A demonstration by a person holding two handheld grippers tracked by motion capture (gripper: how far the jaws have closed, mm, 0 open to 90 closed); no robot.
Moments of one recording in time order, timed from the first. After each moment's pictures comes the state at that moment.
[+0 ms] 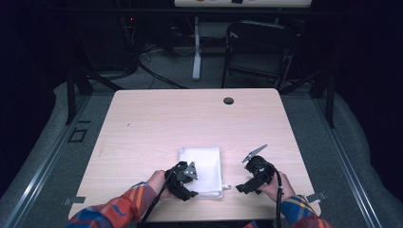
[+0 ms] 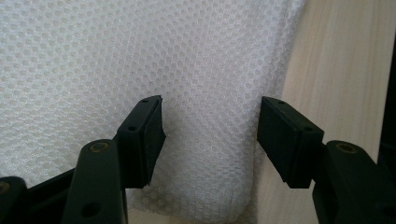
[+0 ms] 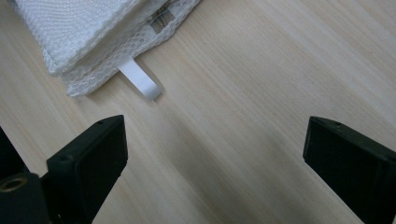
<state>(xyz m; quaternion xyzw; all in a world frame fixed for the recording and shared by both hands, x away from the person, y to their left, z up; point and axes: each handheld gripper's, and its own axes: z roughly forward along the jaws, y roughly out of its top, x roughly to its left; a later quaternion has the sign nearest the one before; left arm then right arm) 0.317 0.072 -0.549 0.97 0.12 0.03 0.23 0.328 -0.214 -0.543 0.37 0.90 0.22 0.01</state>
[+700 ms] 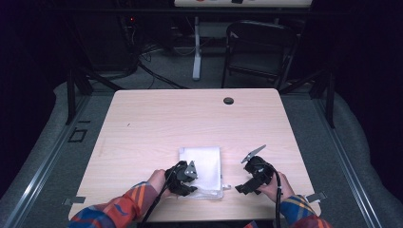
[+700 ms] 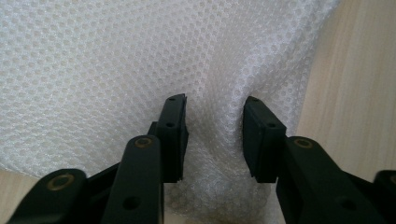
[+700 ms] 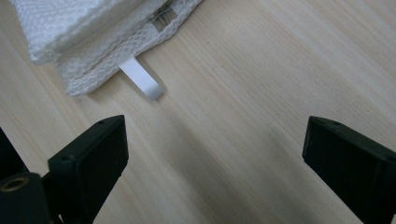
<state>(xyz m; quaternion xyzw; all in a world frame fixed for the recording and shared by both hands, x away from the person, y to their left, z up) 0.321 0.074 -0.552 0.96 0.13 0.05 0.23 0.327 -0.212 -0.544 0.37 0.90 0.22 0.01</state>
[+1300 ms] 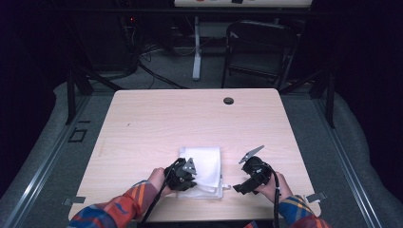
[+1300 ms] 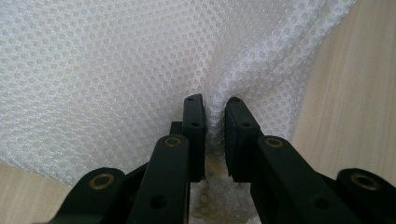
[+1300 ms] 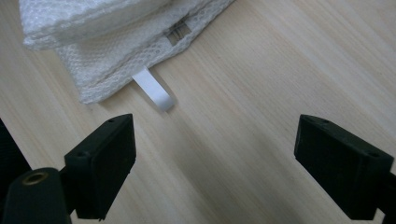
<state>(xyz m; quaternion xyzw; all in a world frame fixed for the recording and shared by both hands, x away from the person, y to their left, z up) 0.327 0.077 -0.549 0.96 0.15 0.03 0.25 0.324 -0.204 -0.540 0.36 0.90 0.23 0.02</state>
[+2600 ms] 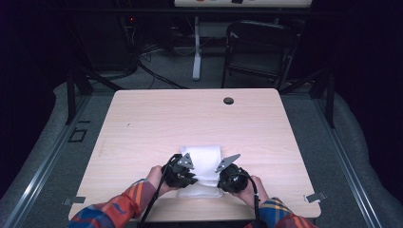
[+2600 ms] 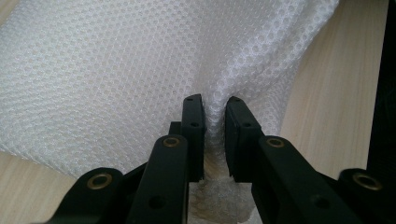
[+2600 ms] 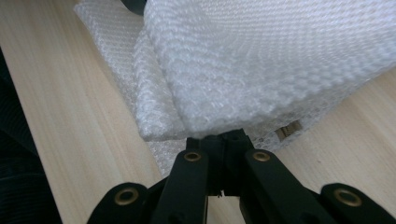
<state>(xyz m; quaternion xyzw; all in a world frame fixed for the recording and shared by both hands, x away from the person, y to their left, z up) 0.330 0.084 -0.536 0.94 0.18 0.02 0.30 0.310 -0.137 -0.550 0.27 0.92 0.28 0.05</state>
